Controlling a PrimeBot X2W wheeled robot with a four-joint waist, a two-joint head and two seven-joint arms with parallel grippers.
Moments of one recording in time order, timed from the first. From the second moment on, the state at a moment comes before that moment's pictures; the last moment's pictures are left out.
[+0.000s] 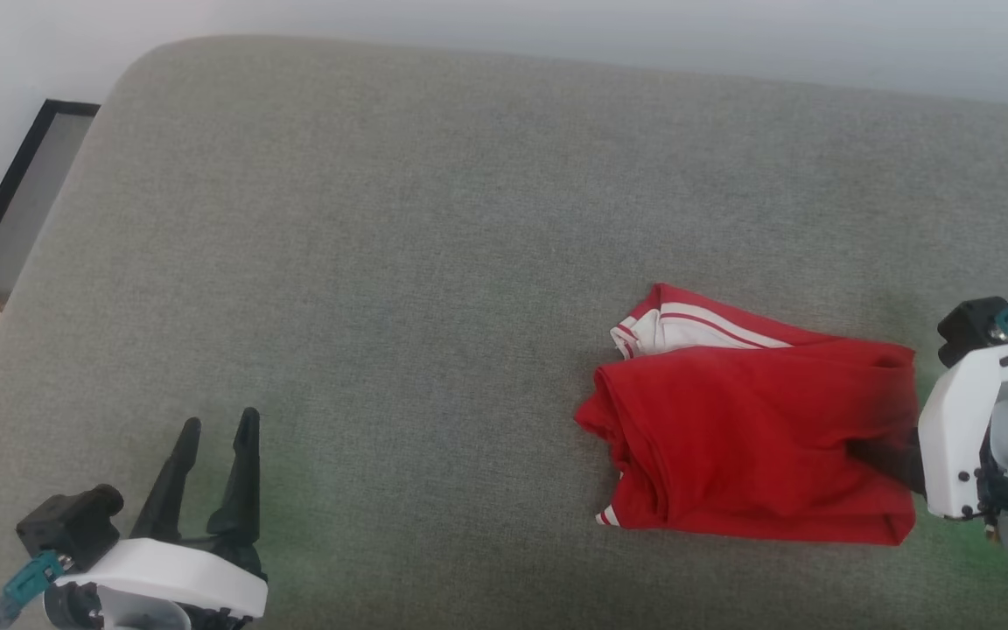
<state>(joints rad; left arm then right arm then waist) -0.05 0.28 -0.09 0.21 -0.68 -0.08 -0.26 -0.37 -0.56 0.28 0.29 0.80 0.13 0.85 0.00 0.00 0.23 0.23</state>
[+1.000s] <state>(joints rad) -0.22 0.24 -0.14 0.25 -0.62 -0.11 -0.26 -0.52 -0.65 0.17 0.19 0.71 0.13 0.90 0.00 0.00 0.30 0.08</state>
